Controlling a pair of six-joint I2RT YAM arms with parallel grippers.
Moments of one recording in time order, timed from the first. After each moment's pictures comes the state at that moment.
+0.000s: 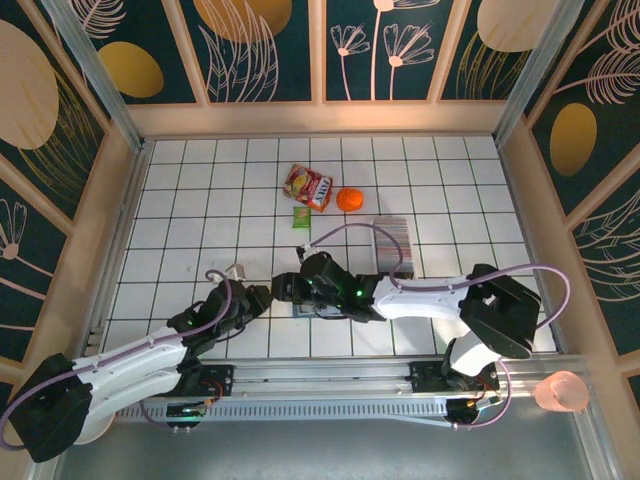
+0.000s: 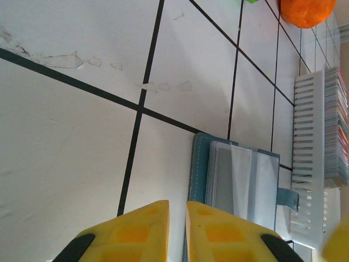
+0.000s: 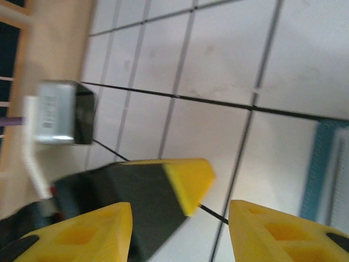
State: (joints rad) left arm -0.78 0.85 0.14 0.07 -0.07 -1.20; right arm 1.16 1.54 0.81 0.17 0.00 1.01
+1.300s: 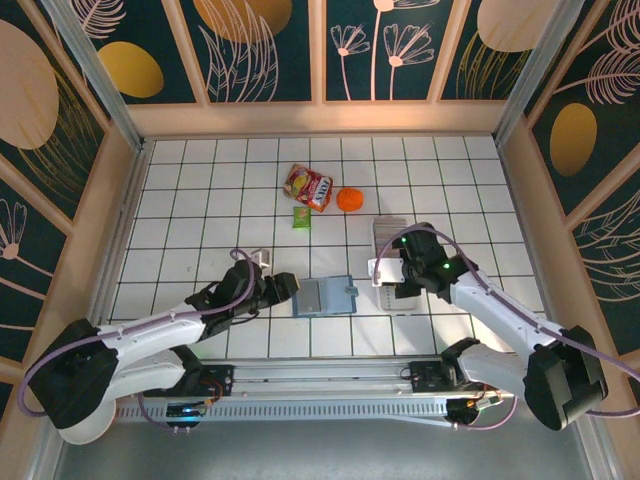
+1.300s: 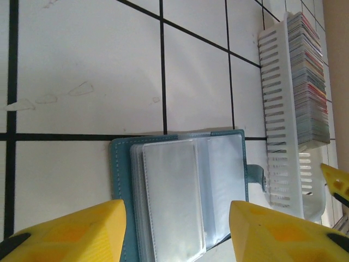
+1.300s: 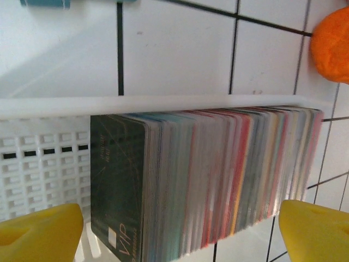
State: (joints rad) left arm -0.78 1.10 0.32 0.14 0.08 -1.02; right arm 0.51 1.09 0.60 -0.49 0.03 -1.25
